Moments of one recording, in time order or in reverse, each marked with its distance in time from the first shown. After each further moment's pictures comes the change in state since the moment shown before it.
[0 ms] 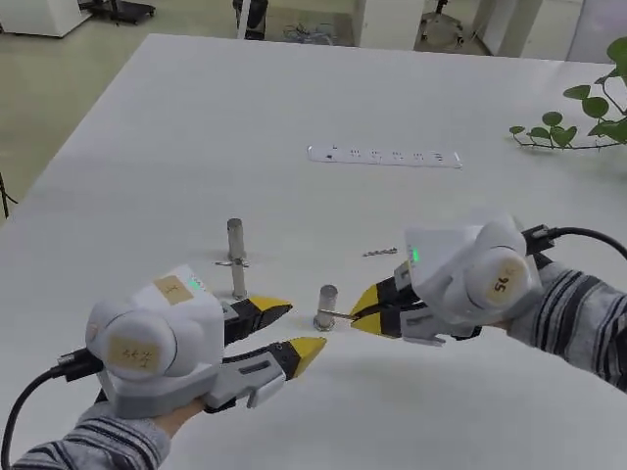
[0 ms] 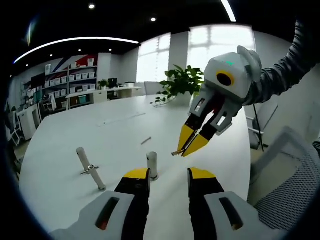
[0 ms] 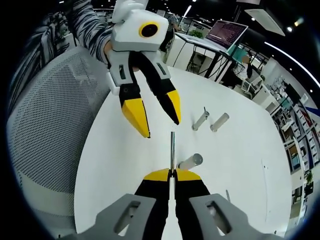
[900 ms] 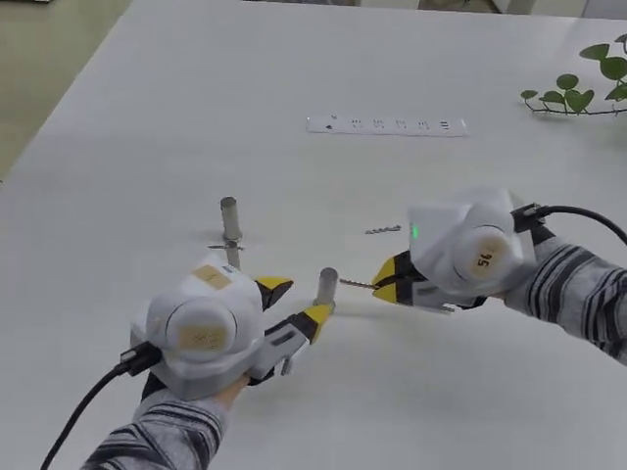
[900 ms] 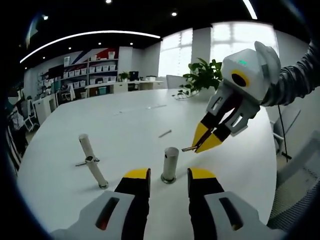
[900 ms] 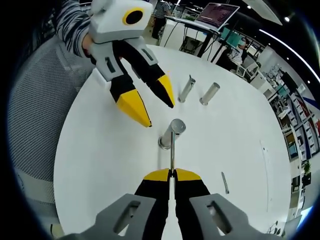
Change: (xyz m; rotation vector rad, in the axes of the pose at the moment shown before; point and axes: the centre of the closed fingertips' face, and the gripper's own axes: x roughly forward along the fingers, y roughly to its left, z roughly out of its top) left arm 0.044 0.030 -0.019 -0.080 0.033 0.184; right arm 0.019 -0.028 -0.051 0.037 0.113 -0.034
